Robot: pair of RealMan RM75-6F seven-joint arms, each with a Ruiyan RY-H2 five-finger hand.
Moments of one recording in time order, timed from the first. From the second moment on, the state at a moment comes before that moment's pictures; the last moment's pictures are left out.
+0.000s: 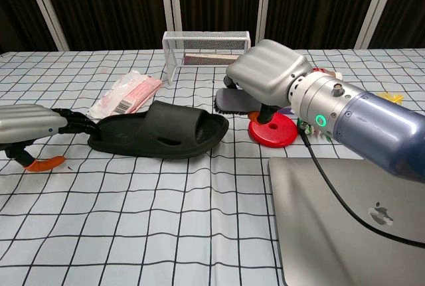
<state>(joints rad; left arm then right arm) -0.68 -1.41 0.06 -1.15 1.65 0.76 -0.13 0.86 -1.76 0.22 -1.43 -1.10 1.08 -1.03</state>
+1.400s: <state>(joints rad) -0.77 -1.52 0.18 -1.07 1.74 0.80 -0.26 0.87 -1.86 0.08 -1.38 -1.44 1.10 -0.91</state>
